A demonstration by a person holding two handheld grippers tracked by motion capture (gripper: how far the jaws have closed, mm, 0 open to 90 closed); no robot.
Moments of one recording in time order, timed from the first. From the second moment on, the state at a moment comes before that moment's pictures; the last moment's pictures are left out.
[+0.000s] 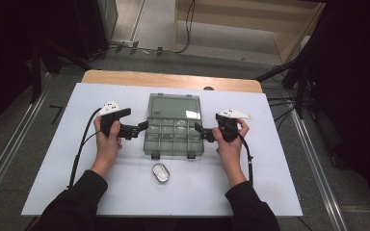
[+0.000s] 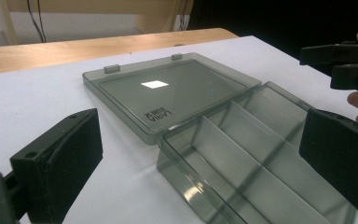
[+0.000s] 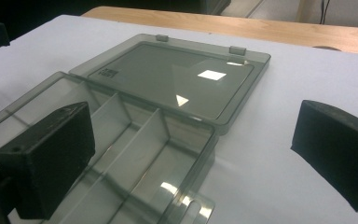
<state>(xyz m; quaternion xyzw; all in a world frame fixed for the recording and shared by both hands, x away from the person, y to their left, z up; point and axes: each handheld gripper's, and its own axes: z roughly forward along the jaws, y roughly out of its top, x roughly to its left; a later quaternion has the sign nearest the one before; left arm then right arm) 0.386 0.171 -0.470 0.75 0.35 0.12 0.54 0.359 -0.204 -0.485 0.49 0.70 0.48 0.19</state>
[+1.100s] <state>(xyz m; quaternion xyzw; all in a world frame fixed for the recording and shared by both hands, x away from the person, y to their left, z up) 0.287 0.242 -0.474 0.74 0.34 0.16 0.55 0.277 -0.206 -0.481 0.45 0.71 0.51 0.20</state>
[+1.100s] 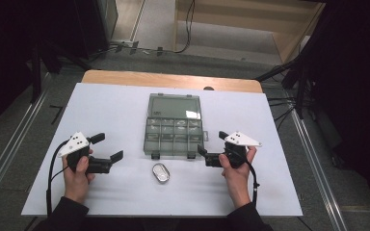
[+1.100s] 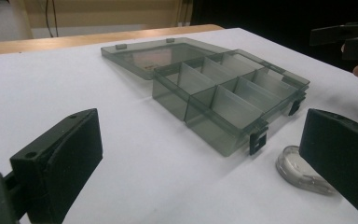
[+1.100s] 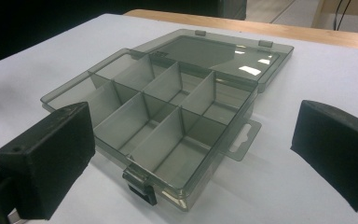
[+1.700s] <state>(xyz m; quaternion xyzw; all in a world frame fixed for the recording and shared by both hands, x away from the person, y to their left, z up) 0.258 0.276 -0.475 0.74 0.35 0.17 0.55 0.275 -0.191 -0.475 0.42 0.73 0.50 0.19</state>
